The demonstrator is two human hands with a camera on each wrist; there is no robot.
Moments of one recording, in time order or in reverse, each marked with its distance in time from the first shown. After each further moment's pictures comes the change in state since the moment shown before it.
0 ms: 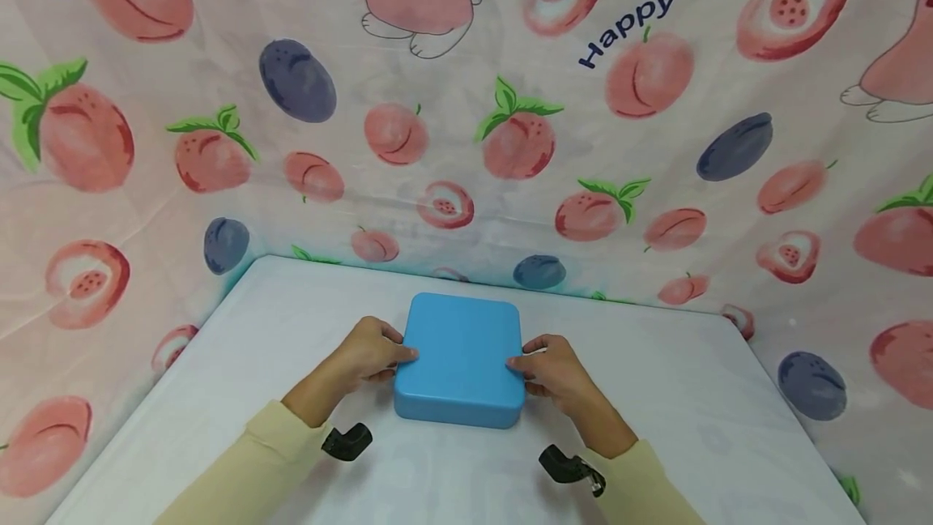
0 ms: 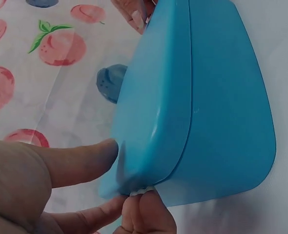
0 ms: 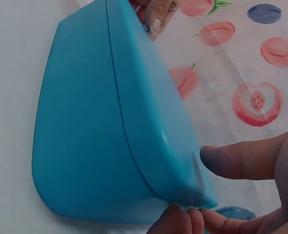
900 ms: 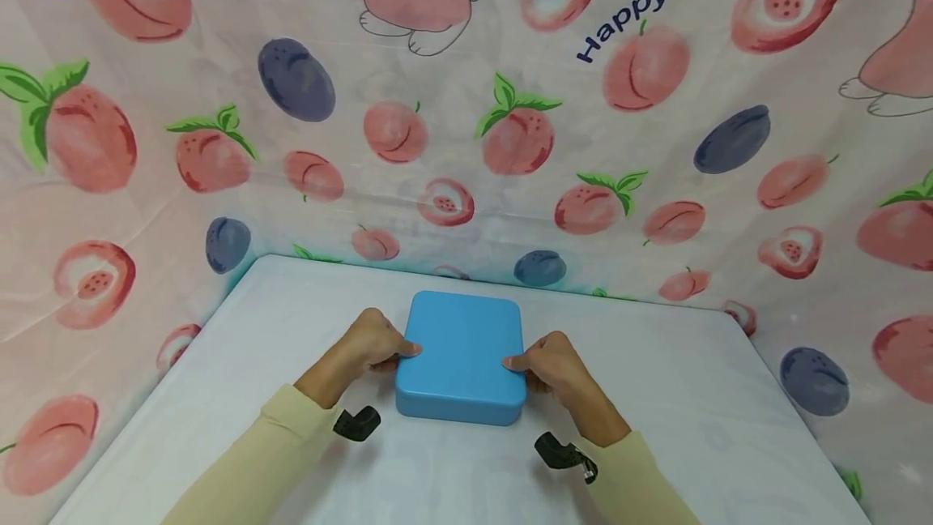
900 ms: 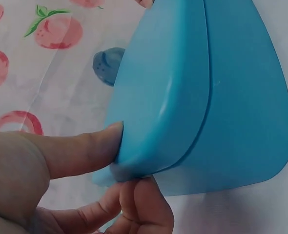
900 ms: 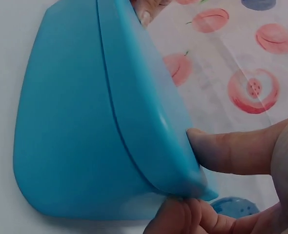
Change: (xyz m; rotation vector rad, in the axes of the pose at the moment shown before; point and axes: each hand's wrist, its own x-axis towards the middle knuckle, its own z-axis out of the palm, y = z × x) left_hand 0.012 0.010 0.000 0.094 0.049 -0.069; right_hand 0.007 -0.001 0.003 -0.113 0.038 0.044
